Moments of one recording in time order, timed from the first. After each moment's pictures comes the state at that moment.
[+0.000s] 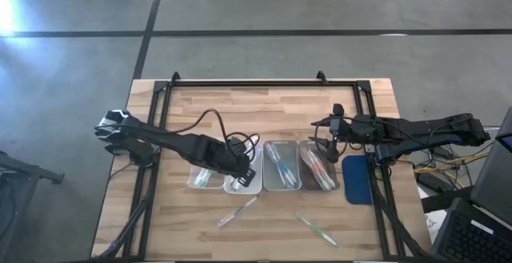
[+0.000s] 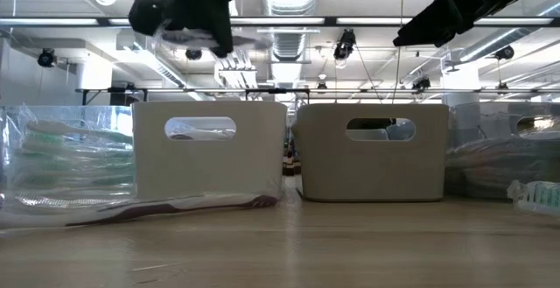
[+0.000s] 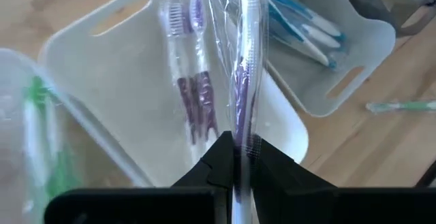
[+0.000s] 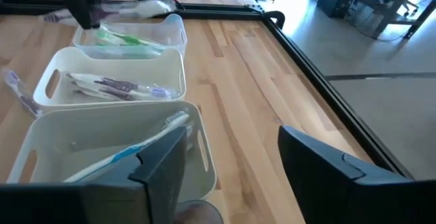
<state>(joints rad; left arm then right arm) -0.25 1.60 1.41 -0.91 -0.22 -1.15 0.03 0.74 0.56 -0.23 0.27 0.02</state>
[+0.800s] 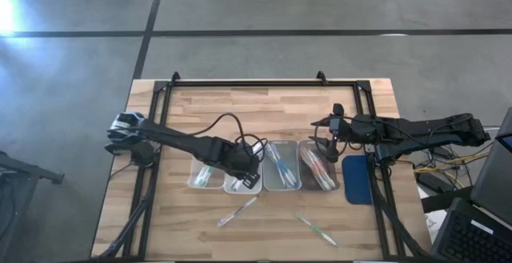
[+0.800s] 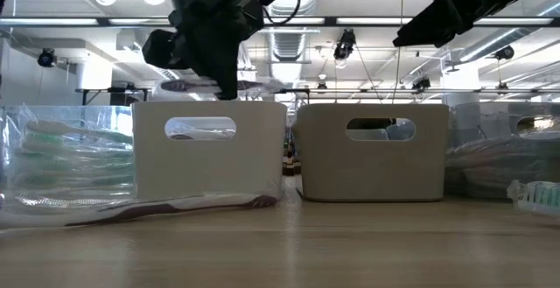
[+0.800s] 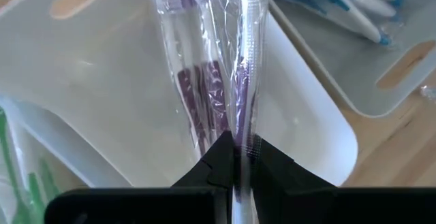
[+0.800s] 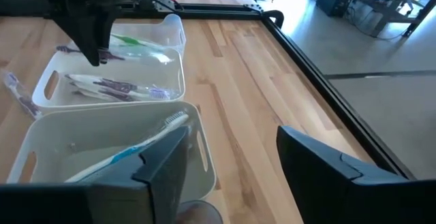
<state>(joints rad) -0.20 1.72 1.39 -0.85 -0.13 -1.07 0.03 0.74 0.56 -0.23 0.26 0.02</state>
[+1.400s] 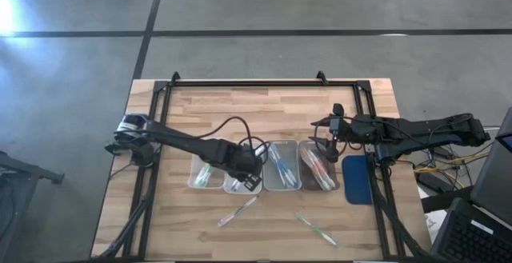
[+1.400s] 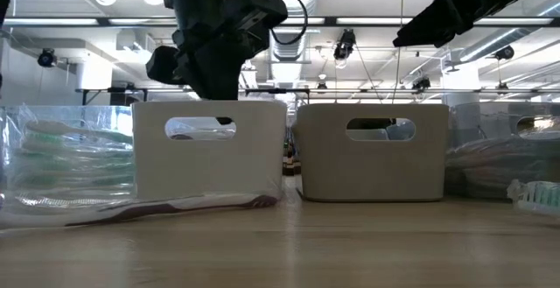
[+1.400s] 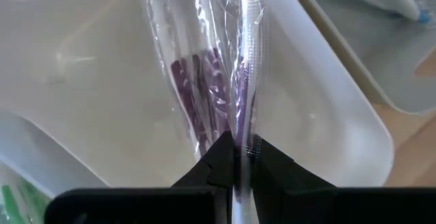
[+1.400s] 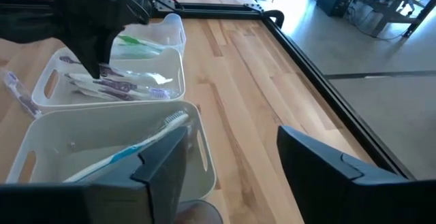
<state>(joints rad) -0.19 1.78 1.39 -0.84 -0.08 -1.04 0.03 0.74 0.56 -0.23 0.26 0.02</state>
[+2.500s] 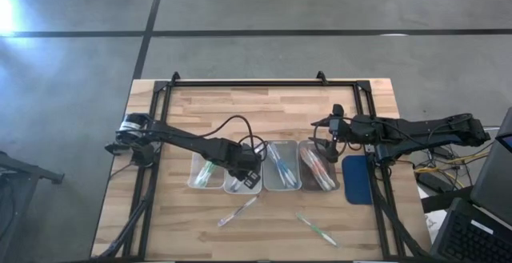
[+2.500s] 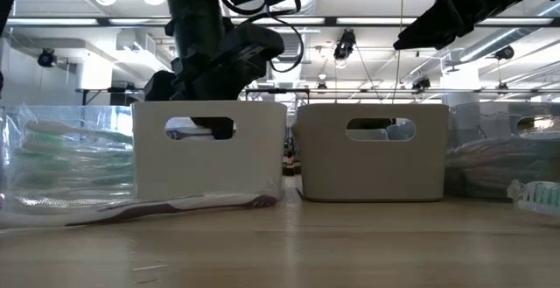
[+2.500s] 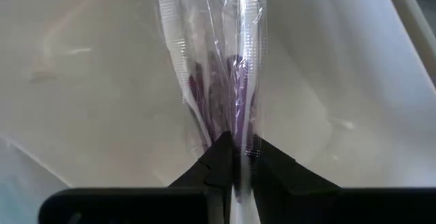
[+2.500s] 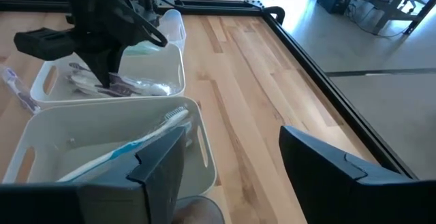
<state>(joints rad) -0.16 1.80 1.30 -0.75 -0.03 -1.03 0.03 0.74 0.55 -0.23 0.26 0.02</state>
